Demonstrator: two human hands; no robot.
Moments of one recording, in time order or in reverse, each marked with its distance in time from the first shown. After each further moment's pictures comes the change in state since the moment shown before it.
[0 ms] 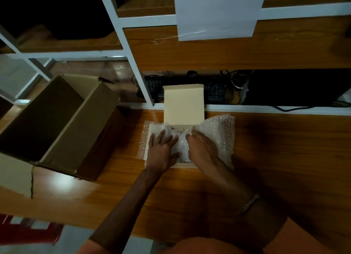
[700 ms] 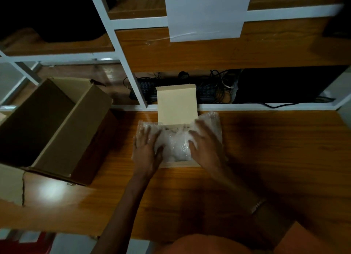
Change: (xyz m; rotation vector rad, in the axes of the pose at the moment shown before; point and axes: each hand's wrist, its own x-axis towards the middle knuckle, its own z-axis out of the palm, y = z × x) left_hand -0.025 -0.007 -0.022 -0.243 0.307 -0.136; right_hand -0.025 0.027 0.007 0.089 0.326 0.028
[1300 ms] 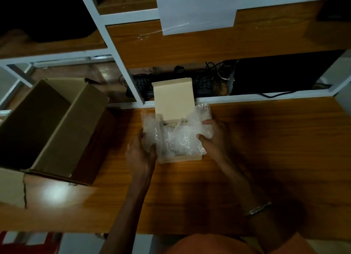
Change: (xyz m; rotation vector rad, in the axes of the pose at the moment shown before) left_hand -0.021 0.019 -0.020 -0.209 0.171 -0.298; right_hand -0.010 0.011 -0.013 0.621 0.035 0.544
